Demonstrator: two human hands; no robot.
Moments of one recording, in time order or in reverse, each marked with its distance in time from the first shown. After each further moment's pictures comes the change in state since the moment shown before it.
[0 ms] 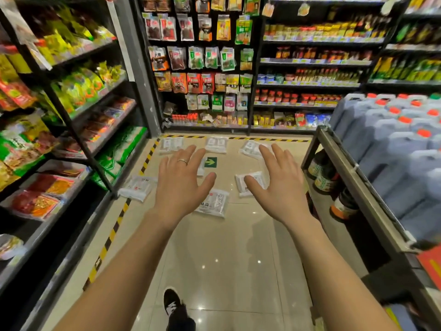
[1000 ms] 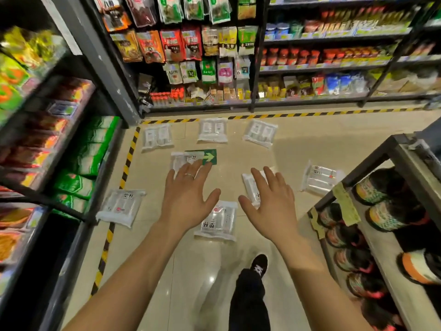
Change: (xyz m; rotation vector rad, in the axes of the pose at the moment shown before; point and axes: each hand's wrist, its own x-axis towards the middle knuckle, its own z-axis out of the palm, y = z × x) left_hand 0.412 -0.170 0.288 -0.032 -0.334 0.075; right_hand 0.407 0.097 0.298 0.015 -0.235 0.227
